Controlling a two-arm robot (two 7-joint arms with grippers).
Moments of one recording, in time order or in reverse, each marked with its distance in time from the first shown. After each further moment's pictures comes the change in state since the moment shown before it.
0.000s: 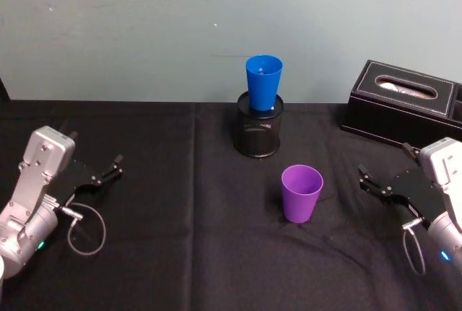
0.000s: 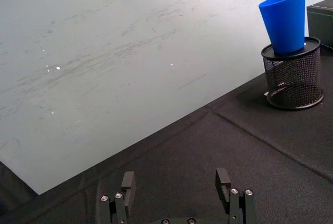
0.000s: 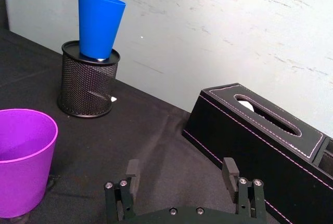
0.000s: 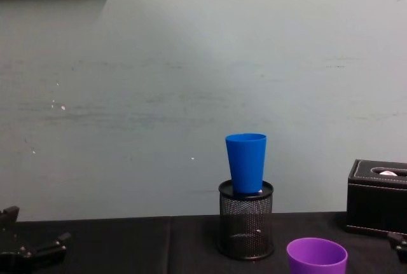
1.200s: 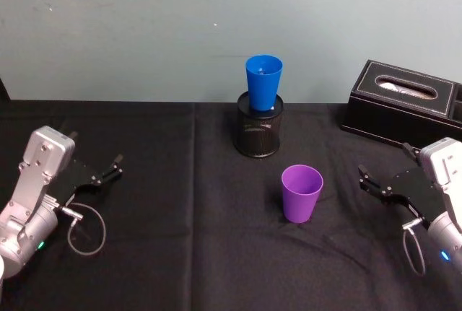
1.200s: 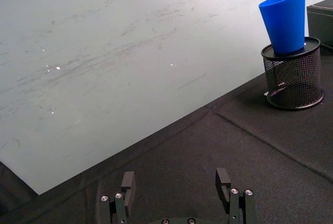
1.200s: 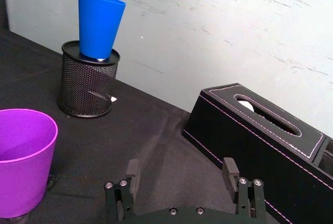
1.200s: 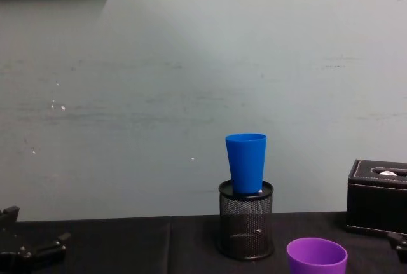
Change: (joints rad) left arm 0.000 0.000 0.000 0.000 0.000 0.000 0.000; right arm 0.000 0.000 0.000 0.000 0.000 0.000 0.000
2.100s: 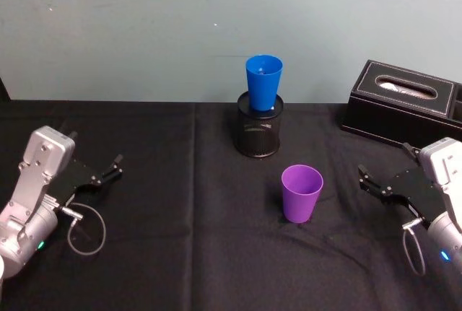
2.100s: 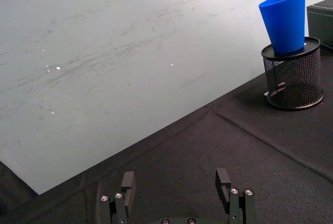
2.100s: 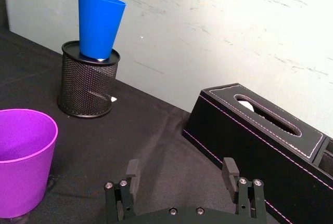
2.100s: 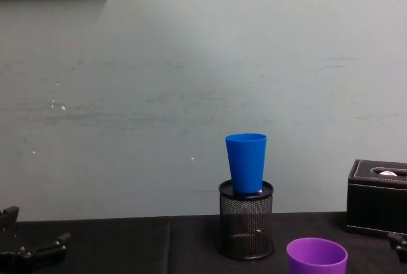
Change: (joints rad) left arm 0.000 0.000 0.000 0.000 0.000 0.000 0.000; right arm 0.000 0.000 0.000 0.000 0.000 0.000 0.000
